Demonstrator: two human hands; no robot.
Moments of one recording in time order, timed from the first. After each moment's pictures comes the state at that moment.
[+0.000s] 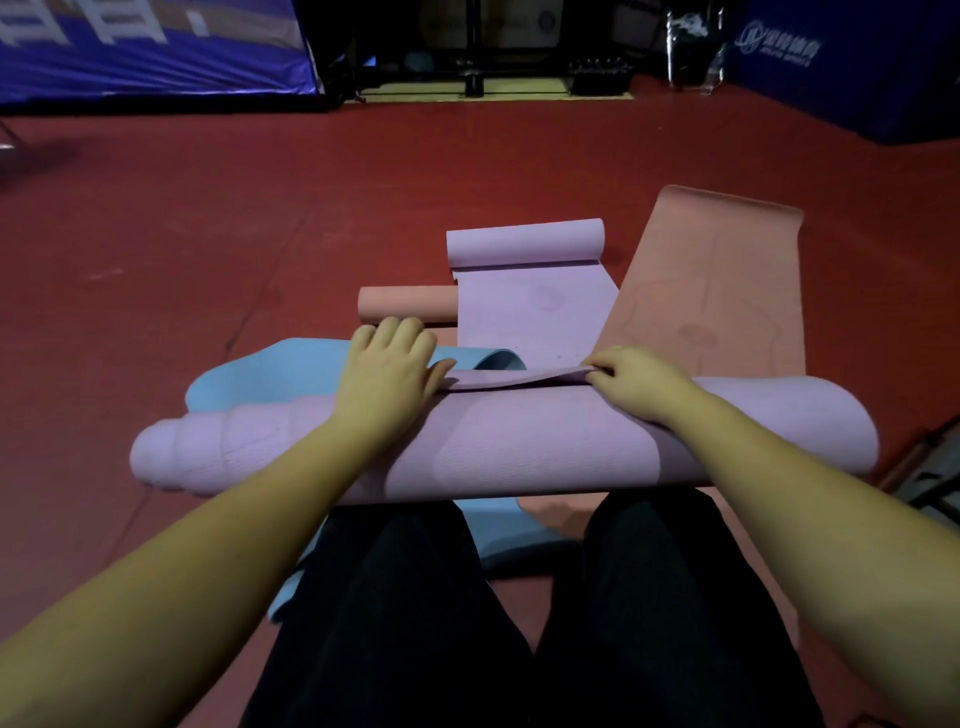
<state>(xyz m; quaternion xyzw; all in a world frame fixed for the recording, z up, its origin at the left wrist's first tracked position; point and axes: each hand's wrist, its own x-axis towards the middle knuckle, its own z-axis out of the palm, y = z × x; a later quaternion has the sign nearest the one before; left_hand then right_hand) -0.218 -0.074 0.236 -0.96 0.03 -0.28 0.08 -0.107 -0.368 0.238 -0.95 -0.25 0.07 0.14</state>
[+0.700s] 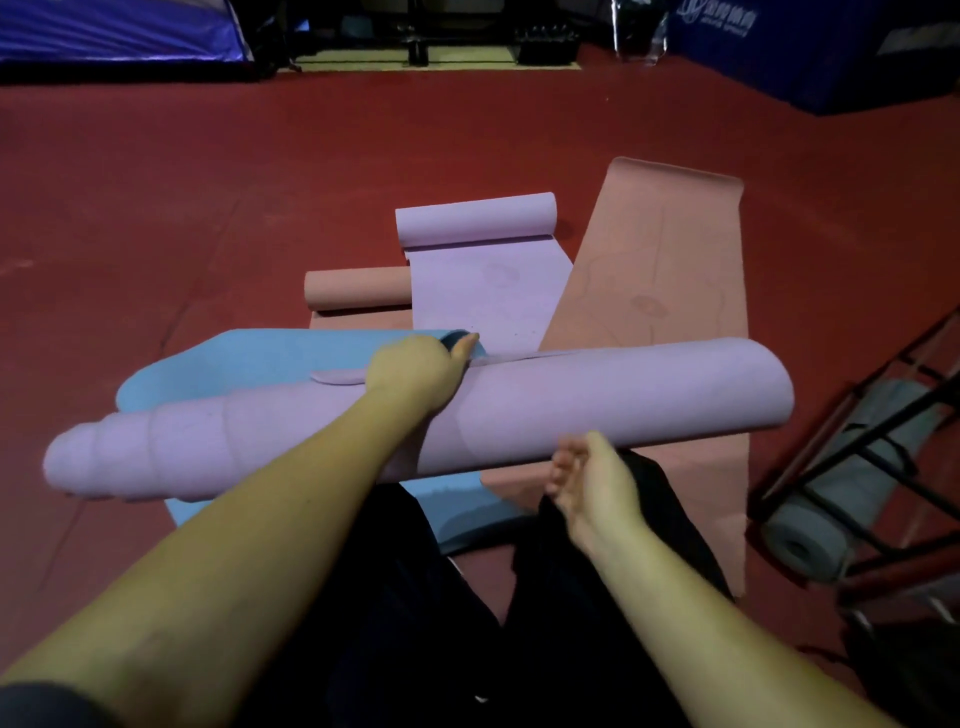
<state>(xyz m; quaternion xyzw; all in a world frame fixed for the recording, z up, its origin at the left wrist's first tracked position) -0.166 -0.155 0.223 -0.99 -0.08 -0.02 -0.07 -0.238 -0.353 0.184 -0.50 0.27 0.13 0.81</state>
